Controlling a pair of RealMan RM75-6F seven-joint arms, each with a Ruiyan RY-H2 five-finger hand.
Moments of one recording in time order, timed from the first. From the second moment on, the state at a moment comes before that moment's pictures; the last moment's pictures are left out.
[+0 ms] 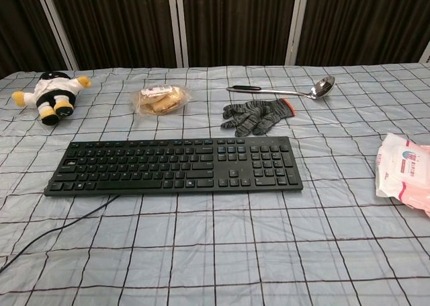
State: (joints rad) left arm -0.09 -1.15 -0.05 -1.58 1.52 1.52 0.11; right arm 0.09 -1.16 0.05 -1.57 -1.55 1.50 -0.10
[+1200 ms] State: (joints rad) left arm -0.39 -1.12 -0.14 -1.98 1.03 1.11 0.69; right arm 0.09 -1.13 0.04 -1.59 -1.54 1.47 -0.09
